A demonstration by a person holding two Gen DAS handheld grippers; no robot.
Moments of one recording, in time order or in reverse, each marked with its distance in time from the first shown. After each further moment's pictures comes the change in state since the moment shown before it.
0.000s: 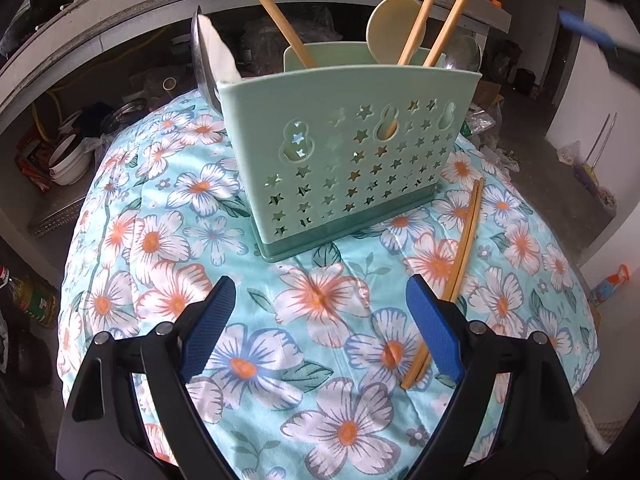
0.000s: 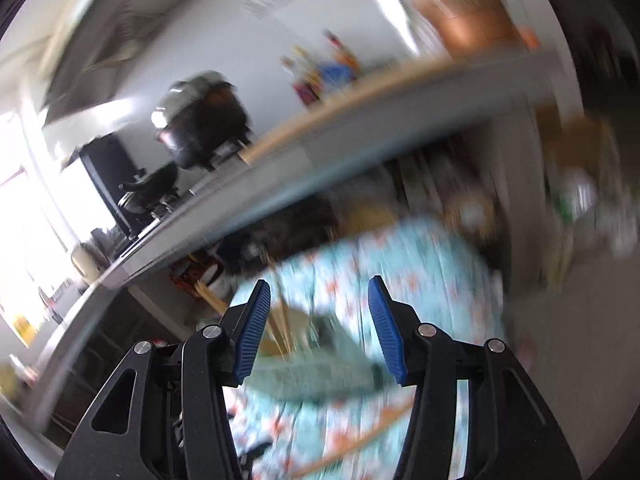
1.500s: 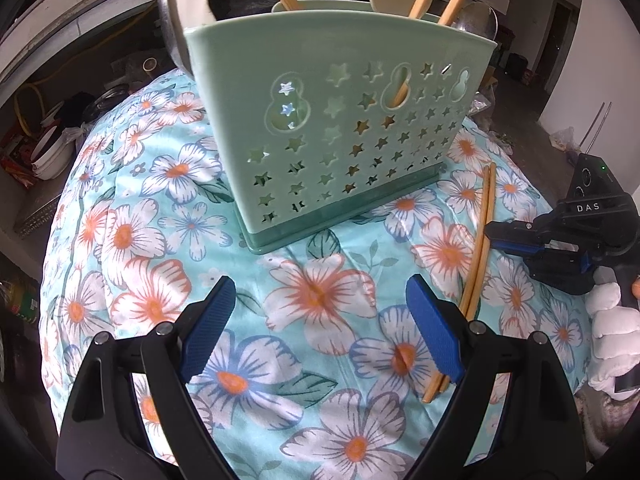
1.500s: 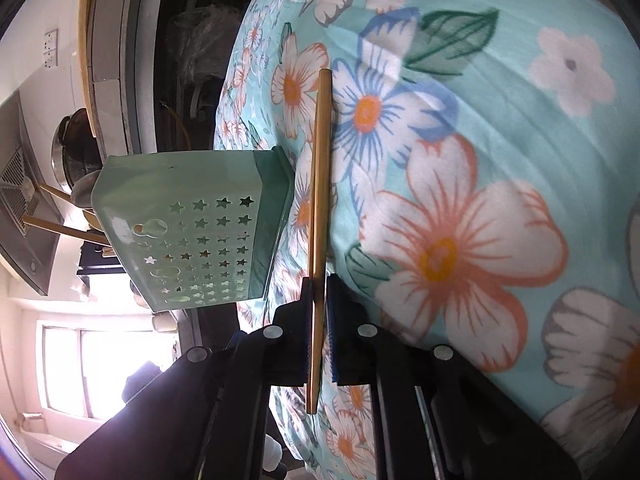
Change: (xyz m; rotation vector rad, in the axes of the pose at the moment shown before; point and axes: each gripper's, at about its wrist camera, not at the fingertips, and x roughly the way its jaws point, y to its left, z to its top) left arm 0.031 0.005 -0.001 0.018 0.067 -0.045; right arm 0.117 -0.136 -0.179 0.739 0.407 0.200
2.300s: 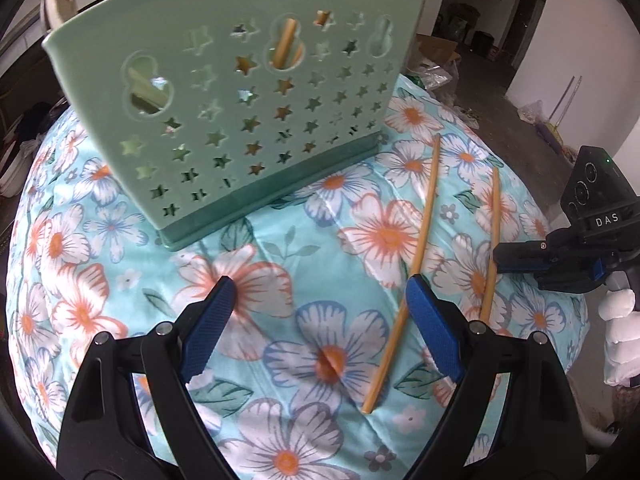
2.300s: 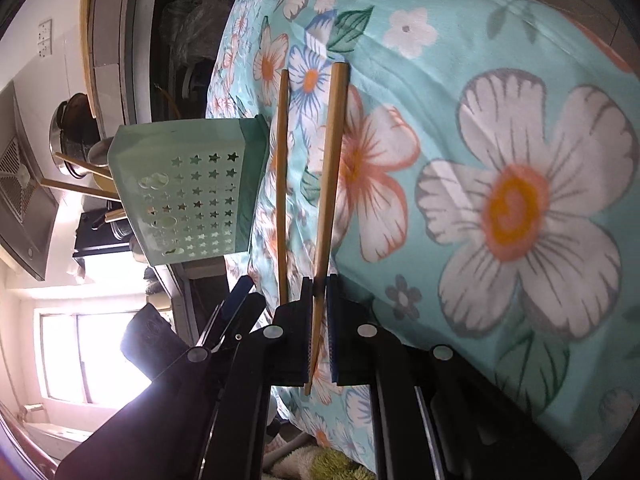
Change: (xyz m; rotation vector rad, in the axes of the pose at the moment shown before) left arm 0.023 -0.042 -0.004 0.087 0.061 -0.116; right arm -0.044 -0.020 -0.028 -0.006 0.082 -0.047
